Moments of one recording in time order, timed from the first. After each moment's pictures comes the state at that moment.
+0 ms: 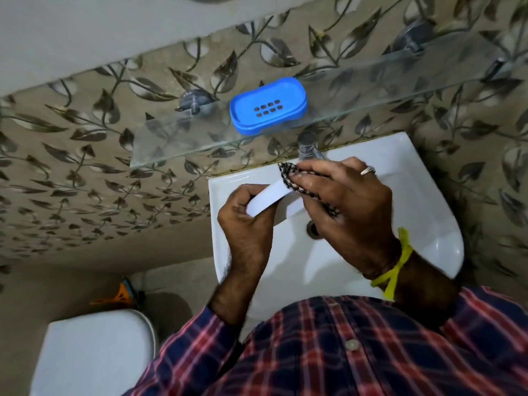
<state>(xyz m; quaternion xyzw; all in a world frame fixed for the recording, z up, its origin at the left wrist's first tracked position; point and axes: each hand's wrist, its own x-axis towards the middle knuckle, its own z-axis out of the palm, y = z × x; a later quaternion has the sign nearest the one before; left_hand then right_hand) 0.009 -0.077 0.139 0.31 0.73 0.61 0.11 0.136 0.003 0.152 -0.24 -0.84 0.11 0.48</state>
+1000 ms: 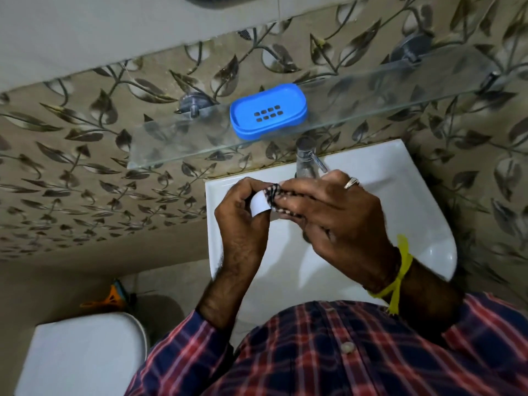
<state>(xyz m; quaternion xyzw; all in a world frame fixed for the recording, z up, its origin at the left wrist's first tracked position) -0.006 -0.076 0.138 0.43 0.69 0.58 0.08 0.140 -0.006 0.162 -0.18 -0.88 0.12 0.42</state>
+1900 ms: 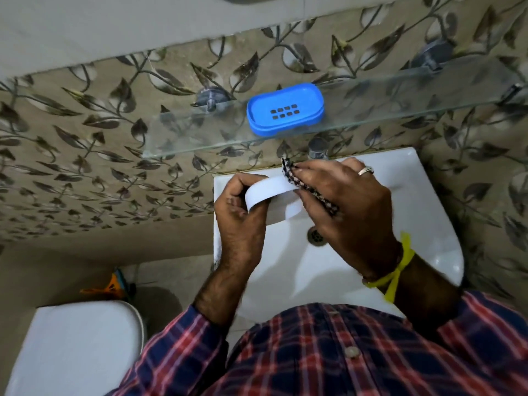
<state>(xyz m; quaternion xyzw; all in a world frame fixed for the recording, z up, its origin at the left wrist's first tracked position) -0.011 -0.082 0.140 0.32 0.64 0.68 0.14 0.123 0.003 0.163 -0.20 -0.86 0.11 0.45</state>
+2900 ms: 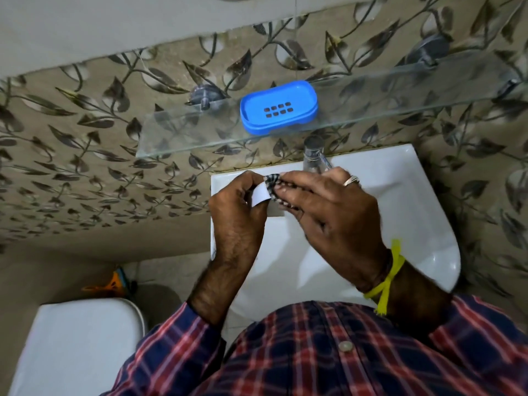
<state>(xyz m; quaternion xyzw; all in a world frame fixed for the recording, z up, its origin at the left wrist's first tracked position) -0.011 -0.081 0.148 0.40 0.75 0.53 0.03 0.130 -0.008 0.163 -0.21 -0.89 0.10 0.40</state>
